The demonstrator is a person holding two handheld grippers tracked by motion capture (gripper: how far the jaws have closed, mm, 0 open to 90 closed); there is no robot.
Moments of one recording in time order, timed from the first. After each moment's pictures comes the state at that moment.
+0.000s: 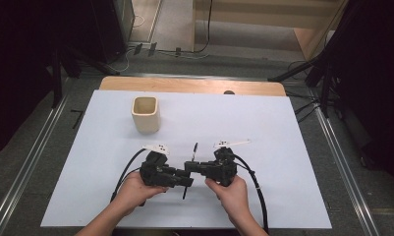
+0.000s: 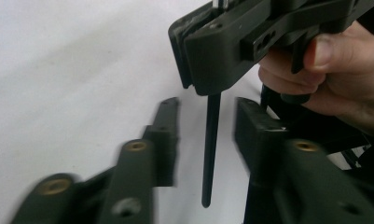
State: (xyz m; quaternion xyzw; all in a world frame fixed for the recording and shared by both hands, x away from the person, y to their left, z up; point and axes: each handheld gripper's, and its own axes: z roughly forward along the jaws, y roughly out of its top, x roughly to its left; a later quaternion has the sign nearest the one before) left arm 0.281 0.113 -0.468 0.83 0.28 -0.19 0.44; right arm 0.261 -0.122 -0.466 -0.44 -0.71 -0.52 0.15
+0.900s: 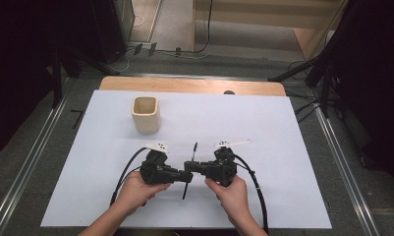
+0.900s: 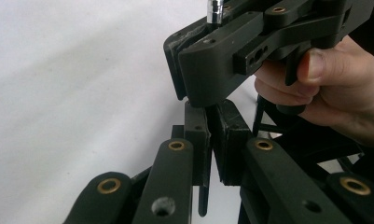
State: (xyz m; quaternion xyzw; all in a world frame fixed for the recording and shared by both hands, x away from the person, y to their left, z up) left arm 0.282 0.111 -0.465 0.82 0.29 -0.20 0.45; right arm 0.261 -0.122 -0.466 -0.45 -0.71 -0.52 0.16
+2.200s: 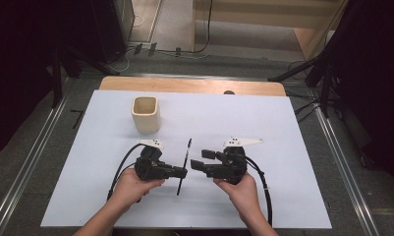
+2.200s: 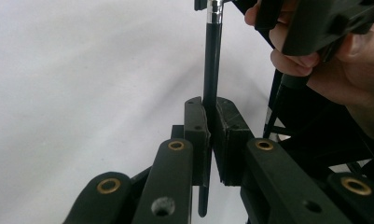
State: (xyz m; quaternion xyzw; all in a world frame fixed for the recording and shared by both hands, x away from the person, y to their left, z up) left arm 0.291 0.126 -0.460 0.82 0.31 -0.18 0.44; right arm 0.257 -0.144 -0.451 -0.42 -0.74 -0.53 0.03
